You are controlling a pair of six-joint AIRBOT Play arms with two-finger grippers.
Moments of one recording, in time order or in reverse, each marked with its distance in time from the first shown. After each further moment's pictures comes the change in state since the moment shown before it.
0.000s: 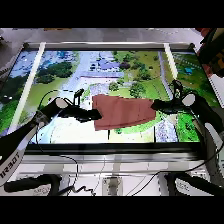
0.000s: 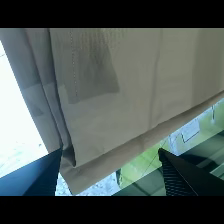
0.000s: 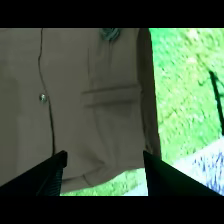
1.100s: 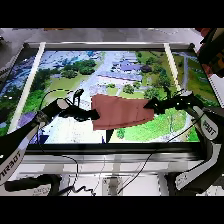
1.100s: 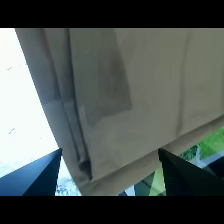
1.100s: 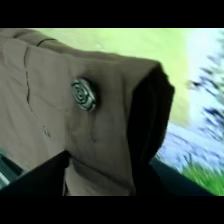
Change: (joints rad) left arm 0.000 -0.013 0.000 0.085 0.059 0.002; right arm -0.159 -0.556 0.274 0.493 0.317 -0.439
